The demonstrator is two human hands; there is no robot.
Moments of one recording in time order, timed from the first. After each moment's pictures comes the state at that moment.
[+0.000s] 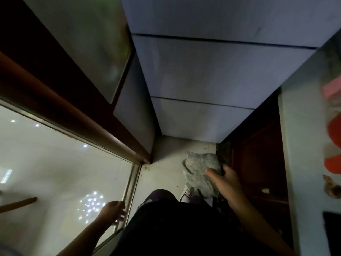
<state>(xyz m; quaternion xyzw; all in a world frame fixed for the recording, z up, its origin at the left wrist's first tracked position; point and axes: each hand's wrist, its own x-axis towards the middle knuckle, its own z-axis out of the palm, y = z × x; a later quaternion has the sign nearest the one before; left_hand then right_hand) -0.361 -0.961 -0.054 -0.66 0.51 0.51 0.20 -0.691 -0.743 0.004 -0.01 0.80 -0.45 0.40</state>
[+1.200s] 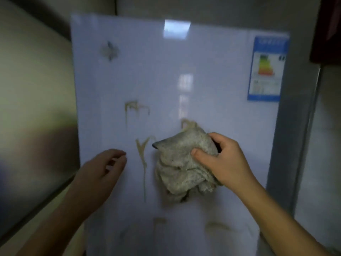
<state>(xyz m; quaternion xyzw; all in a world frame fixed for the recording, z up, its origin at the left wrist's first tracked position) -0.742 -1.165 0.472 -0.14 0.86 0.23 -0.43 -0.905 -0.914 0.518 -0.41 0.69 -0.59 -0.13</state>
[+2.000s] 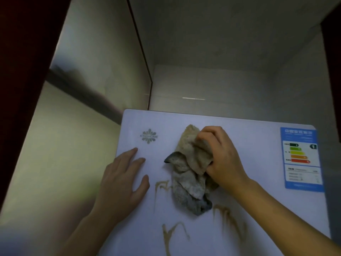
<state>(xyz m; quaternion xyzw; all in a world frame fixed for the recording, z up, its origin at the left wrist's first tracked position) -0.776 -1.237 0.602 -0.14 0.78 -0.08 -0.60 -0.951 -1.020 0.694 -0.58 0.48 -0.29 -0.59</state>
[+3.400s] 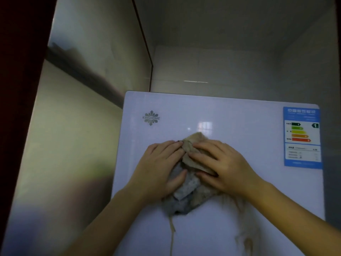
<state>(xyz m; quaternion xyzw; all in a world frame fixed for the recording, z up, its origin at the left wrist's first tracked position) -0.807 -1.186 0.605 0.03 0.80 -0.17 -0.57 -0.964 -0.993 0.640 -0.62 0.50 -0.09 -0.60</state>
